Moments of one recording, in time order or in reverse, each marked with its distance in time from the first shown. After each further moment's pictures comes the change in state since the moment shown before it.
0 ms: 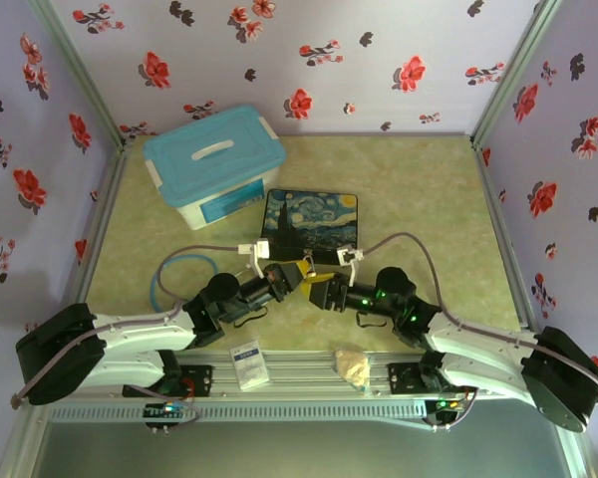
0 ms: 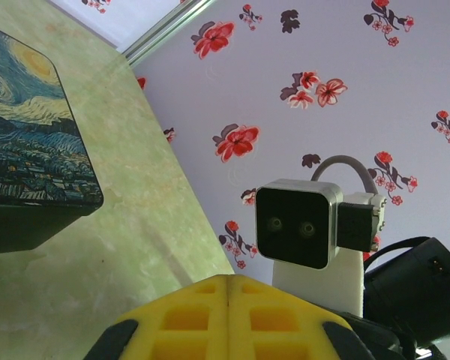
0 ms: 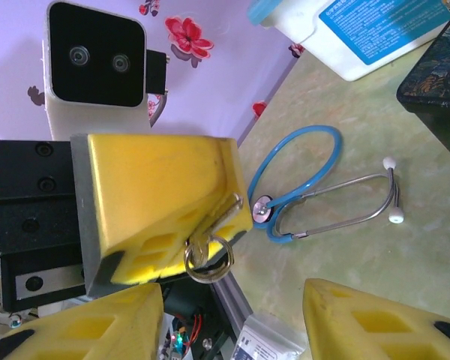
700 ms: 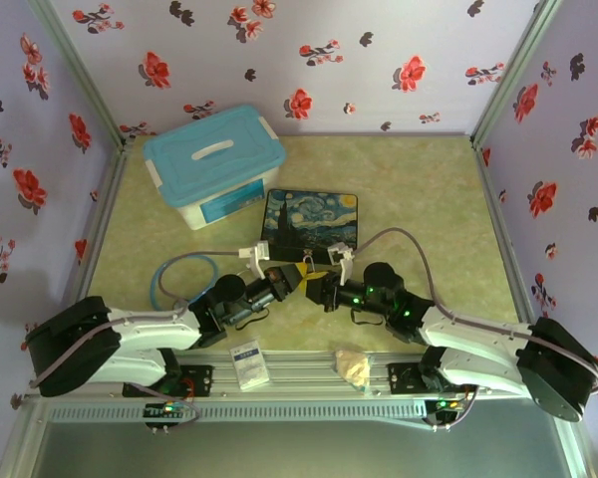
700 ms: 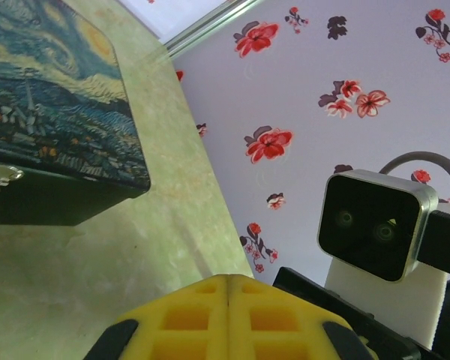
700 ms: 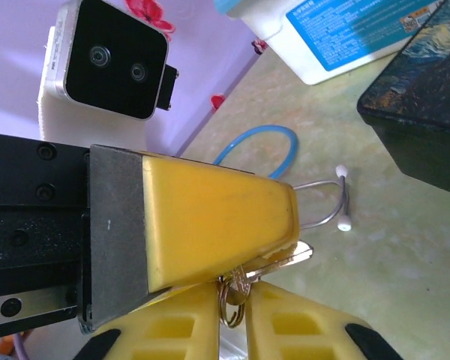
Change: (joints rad) left arm 0.001 0.087 -0.031 0.038 -0.051 -0.095; right arm 0.035 0.056 0.069 -0.127 0.101 -0.156
